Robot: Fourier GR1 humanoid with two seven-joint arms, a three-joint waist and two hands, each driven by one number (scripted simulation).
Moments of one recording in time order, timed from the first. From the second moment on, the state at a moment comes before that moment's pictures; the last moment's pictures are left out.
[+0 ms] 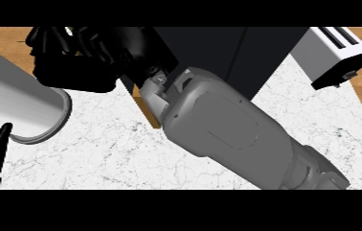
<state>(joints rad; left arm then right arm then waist) 0.42 0.69 -0.16 -2.12 0.86 0.25 -0.50 -1.22 0.00 0.44 -1.31 -0.24 -0.31 0.40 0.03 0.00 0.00</state>
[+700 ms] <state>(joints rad) 0.37 0.66 -0.15 -2.12 0.83 0.27 -0.44 -1.22 -0.02 0.38 -1.12 -0.22 -0.14 0.18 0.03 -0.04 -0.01</state>
